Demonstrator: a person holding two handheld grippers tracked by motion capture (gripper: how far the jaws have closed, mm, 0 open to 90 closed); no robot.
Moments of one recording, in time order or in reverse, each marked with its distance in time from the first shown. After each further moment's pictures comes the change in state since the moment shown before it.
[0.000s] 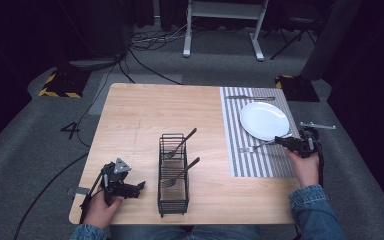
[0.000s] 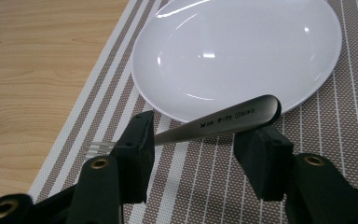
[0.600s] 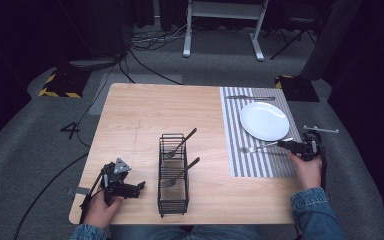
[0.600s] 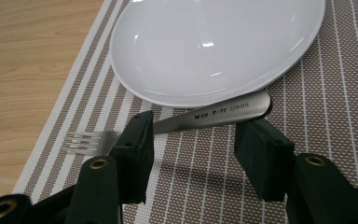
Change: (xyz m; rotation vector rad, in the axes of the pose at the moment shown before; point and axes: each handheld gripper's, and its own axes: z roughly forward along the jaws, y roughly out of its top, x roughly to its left) left arm 0.000 0.000 0.000 0.000 0.000 0.000; right arm -0.018 -0.011 0.003 0.032 0.002 0.069
